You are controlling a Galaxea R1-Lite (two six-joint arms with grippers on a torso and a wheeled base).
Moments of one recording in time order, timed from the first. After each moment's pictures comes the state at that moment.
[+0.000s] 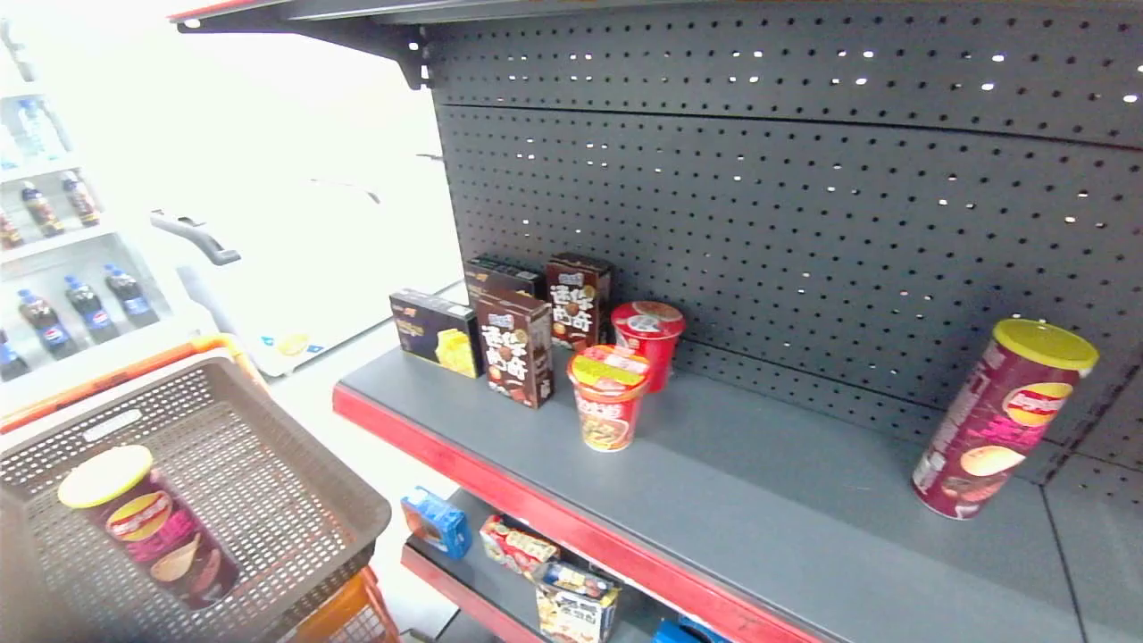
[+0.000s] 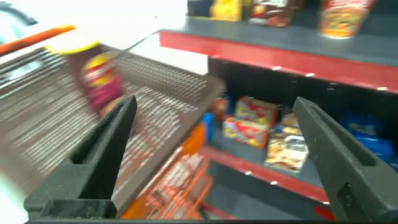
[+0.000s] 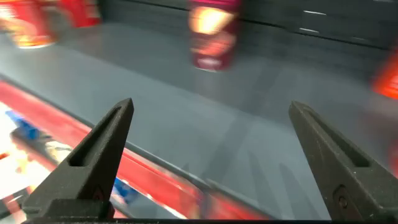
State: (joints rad) left arm -0.01 0.00 0.00 0.00 -0.04 0.02; right arm 0.00 0.00 0.00 0.00 -0.01 0.00
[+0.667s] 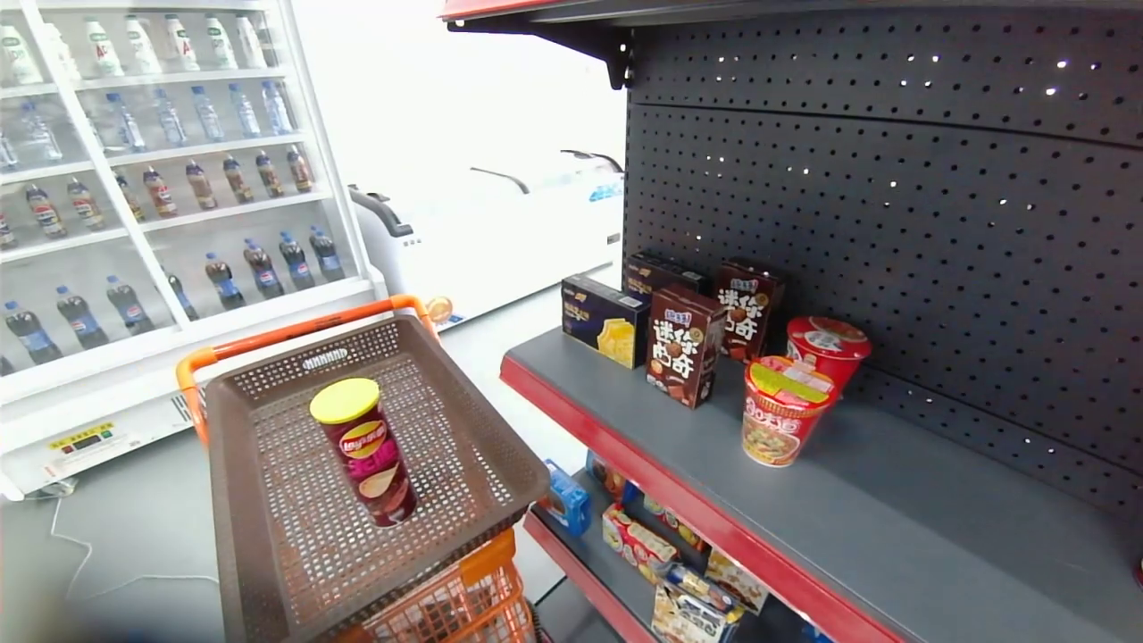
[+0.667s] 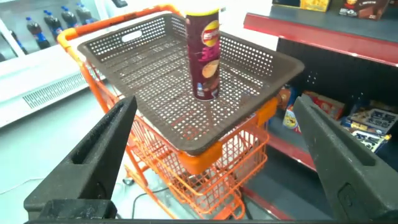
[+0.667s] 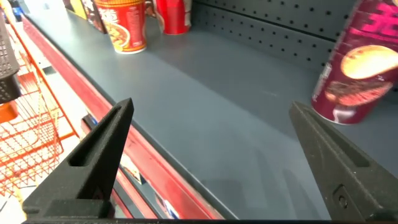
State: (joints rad) left arm -0.01 0.00 0.00 0.01 -0.05 0.03; right arm 0.00 0.00 0.00 0.00 -0.01 0.00
